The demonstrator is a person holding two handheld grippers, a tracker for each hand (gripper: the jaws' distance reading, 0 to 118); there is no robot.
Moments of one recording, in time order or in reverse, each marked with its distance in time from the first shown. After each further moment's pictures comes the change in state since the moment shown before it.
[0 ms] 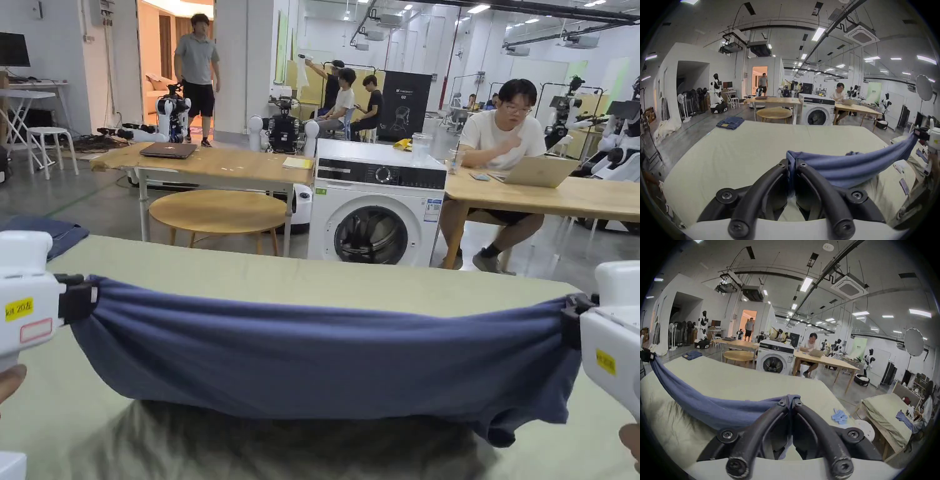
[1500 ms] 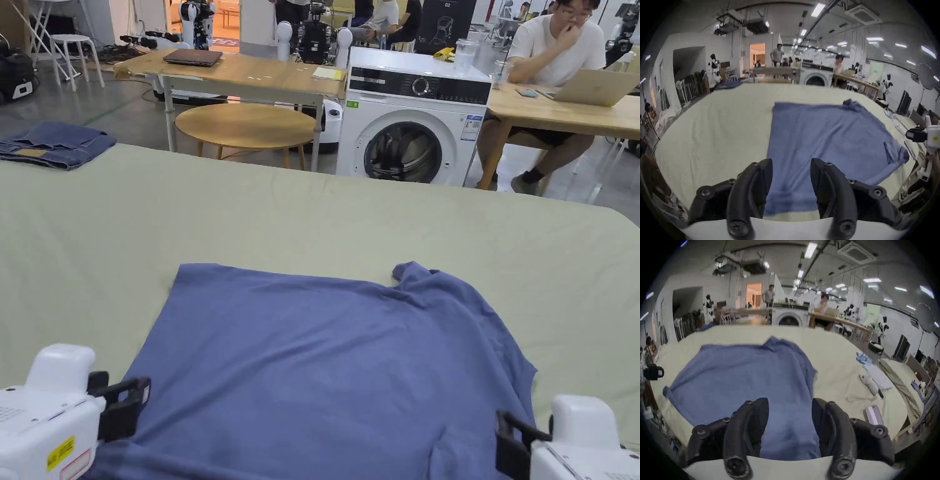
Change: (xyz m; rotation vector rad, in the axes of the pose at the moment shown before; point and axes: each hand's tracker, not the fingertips) left arm 0.042 -0.174 0.026 -0.162 0.011 -0.021; right arm -0.086 -0.176 0.041 -0.214 0.142 -0.115
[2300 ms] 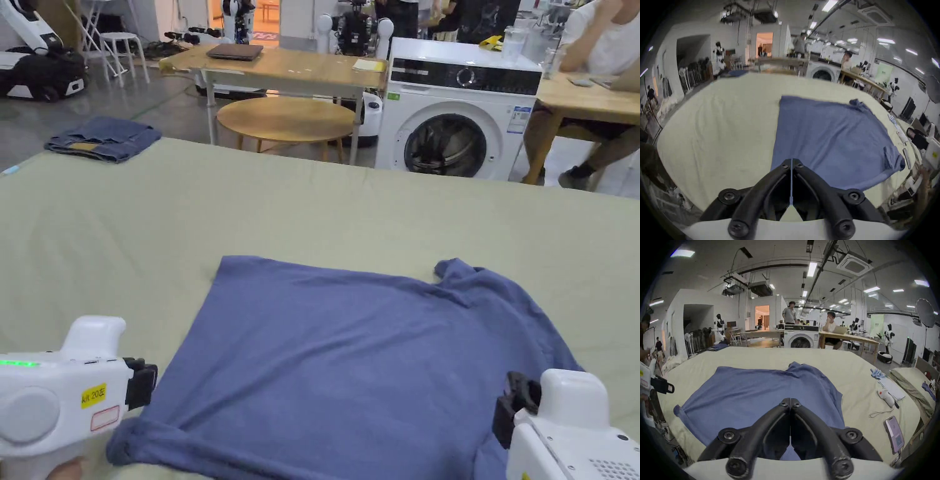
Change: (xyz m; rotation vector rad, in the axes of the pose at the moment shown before) left arm -0.049 0.005 -0.012 -0.274 0.020 0.111; right arm -0.051 0.005 -0.008 0.114 0.086 -0.016
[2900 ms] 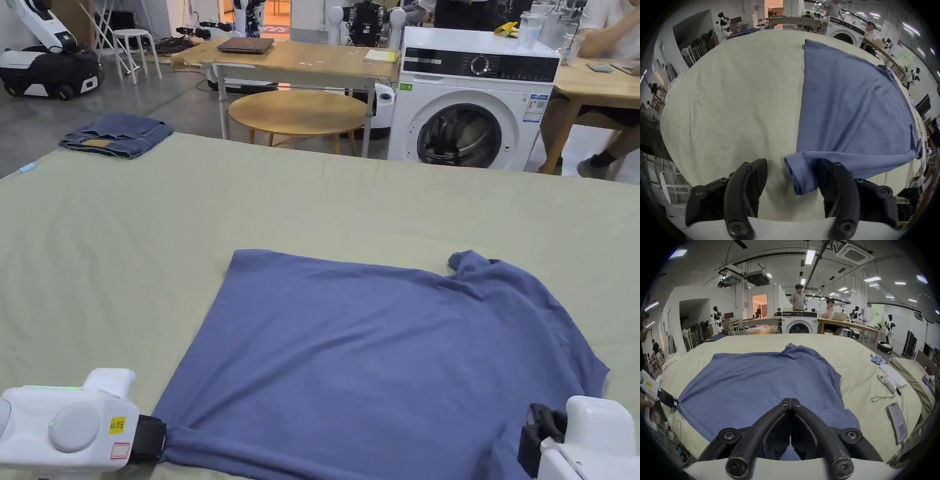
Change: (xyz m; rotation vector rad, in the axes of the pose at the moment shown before) left arm 0.002 -0.038 -0.043 -0.262 0.161 0.036; right arm 0.018 -0.025 -0.004 -0.121 -0.004 -0.023
